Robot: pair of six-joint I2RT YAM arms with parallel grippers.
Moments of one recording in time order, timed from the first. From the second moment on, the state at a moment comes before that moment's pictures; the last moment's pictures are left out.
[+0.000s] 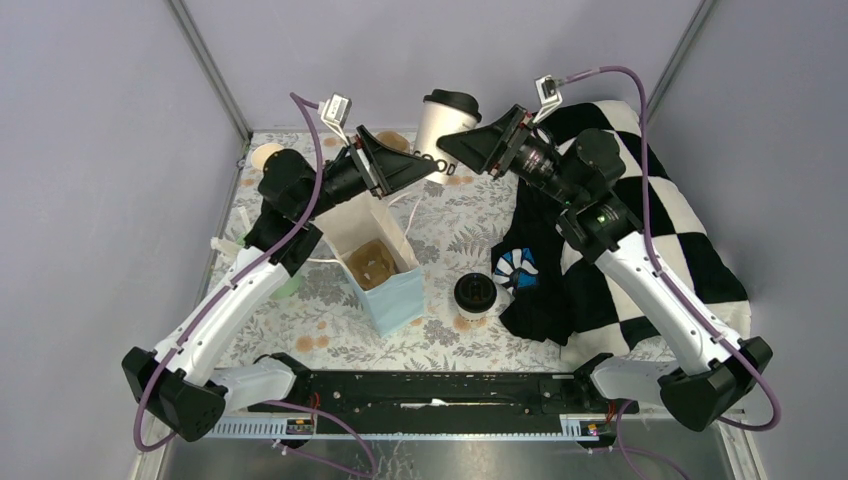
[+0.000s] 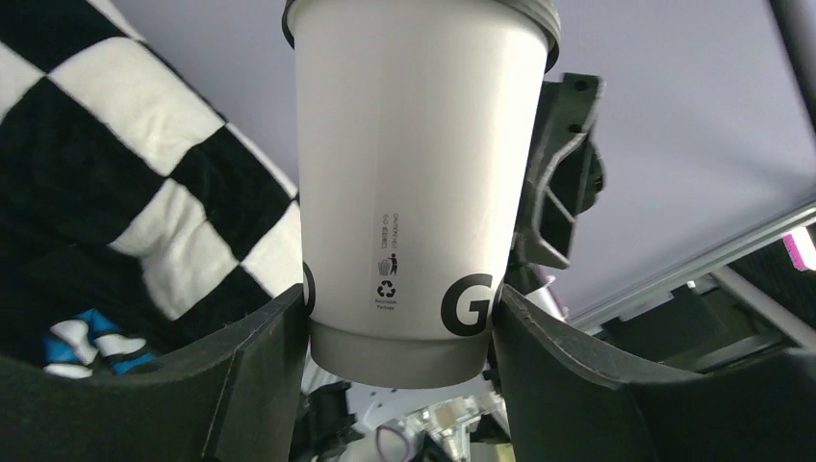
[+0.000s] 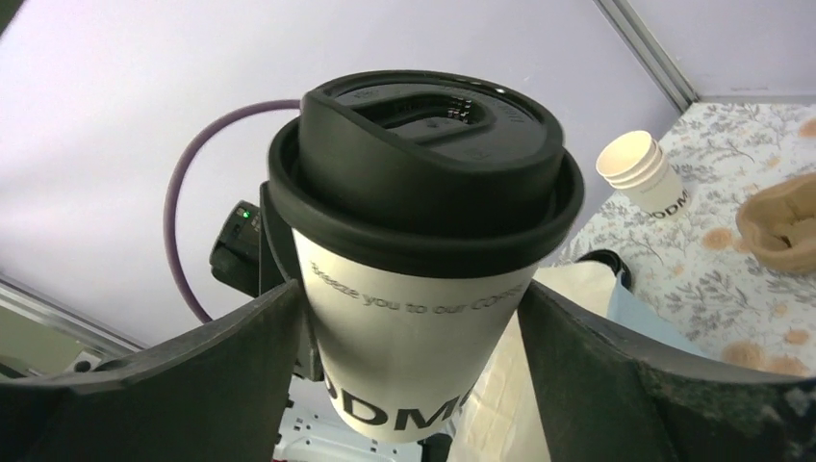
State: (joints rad) left arm -0.53 1.15 1.19 0.26 0.60 -1.16; right arm 0.56 1.24 1.33 0.17 -0.44 0.96
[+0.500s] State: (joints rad) left arm -0.53 1.12 1.38 -0.31 0.67 -0.54; right arm 0.51 1.12 1.73 -0.80 -0.55 0.45
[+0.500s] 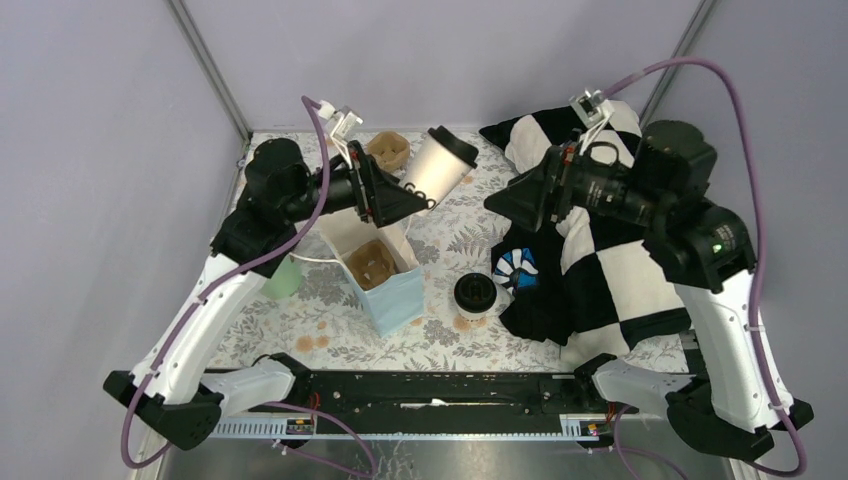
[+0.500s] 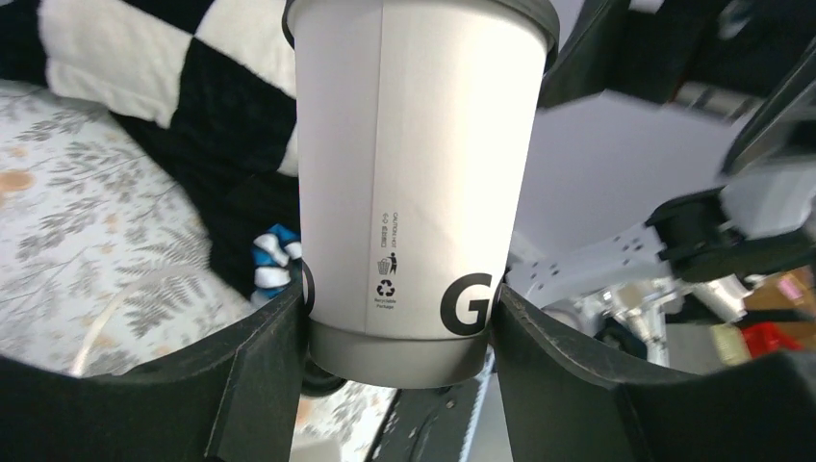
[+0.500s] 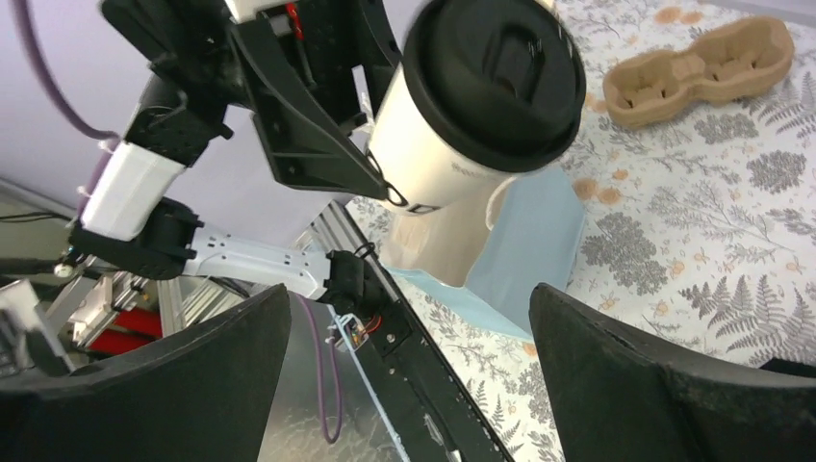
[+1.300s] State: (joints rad) left arm -0.53 0.94 1.29 -0.54 0.70 -0.11; right arm 0.41 1.46 2.00 -0.99 -1.01 0.54
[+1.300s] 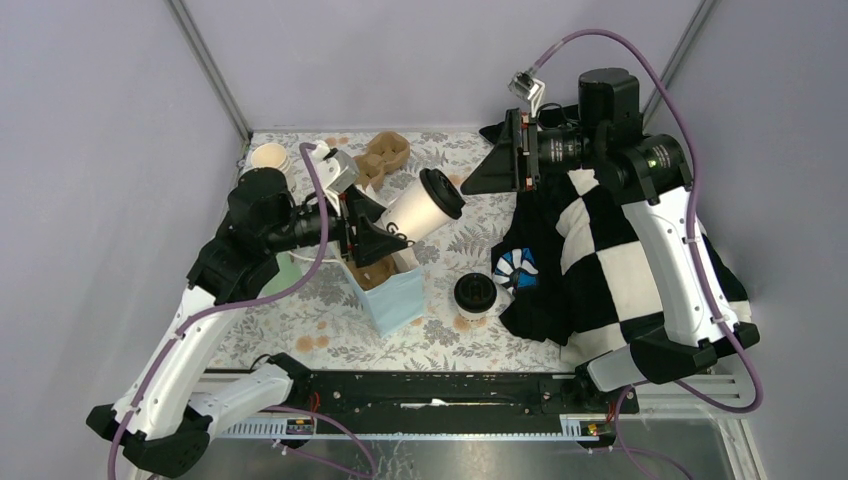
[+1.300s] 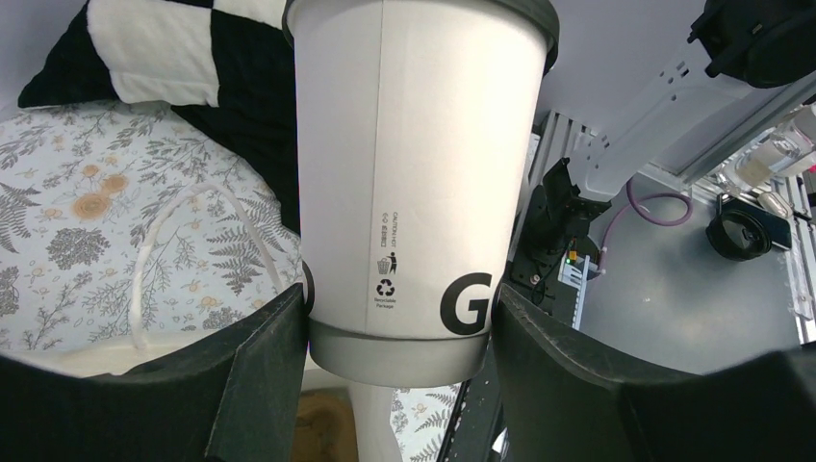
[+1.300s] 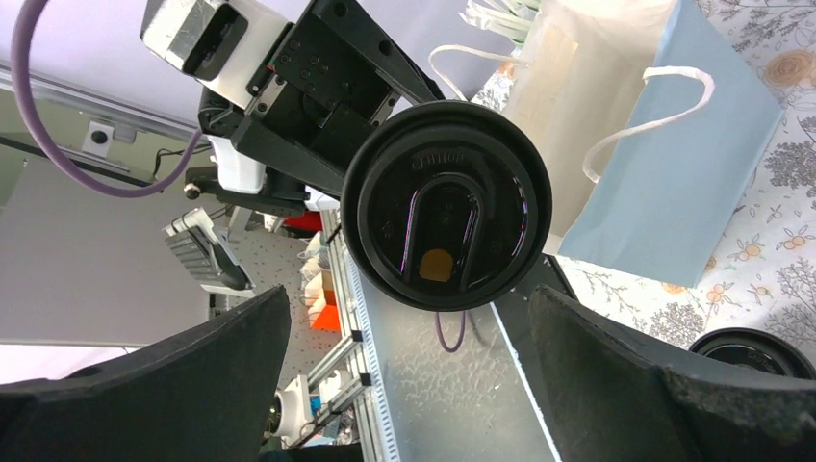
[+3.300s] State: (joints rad) left arm -0.53 1.03 1.34 -0.66 0.78 -0.10; right arm 0.46 1.47 1.78 -0.82 -1.06 0.54
